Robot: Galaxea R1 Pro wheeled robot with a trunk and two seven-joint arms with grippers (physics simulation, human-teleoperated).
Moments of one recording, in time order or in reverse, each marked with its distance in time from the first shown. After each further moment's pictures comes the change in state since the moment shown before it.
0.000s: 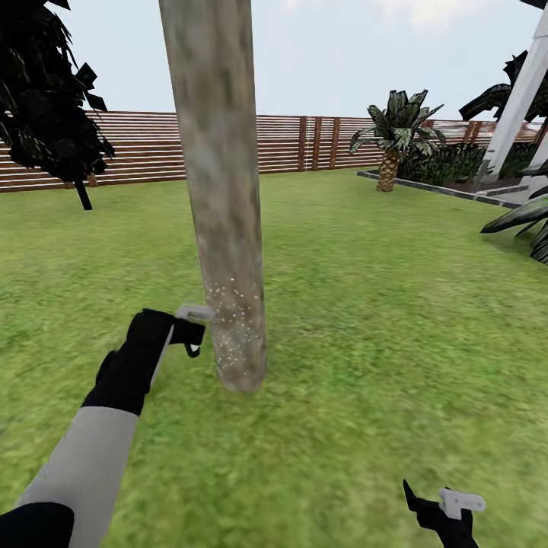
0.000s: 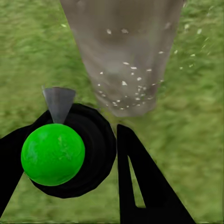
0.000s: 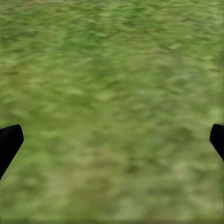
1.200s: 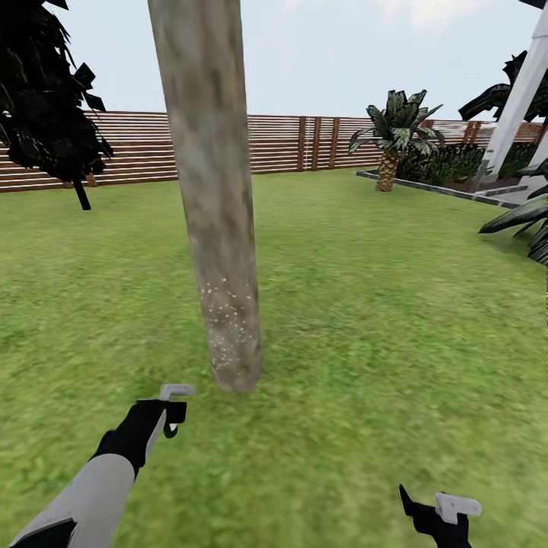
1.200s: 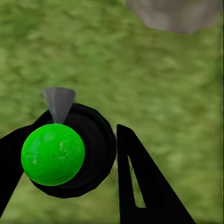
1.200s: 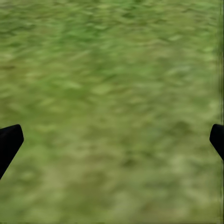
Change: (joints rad) left arm 0.126 -0.010 0.331 0.627 0.003 -0.546 0.282; right arm 0.000 0.005 0.002 0.028 0.000 0.000 0.001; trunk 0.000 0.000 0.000
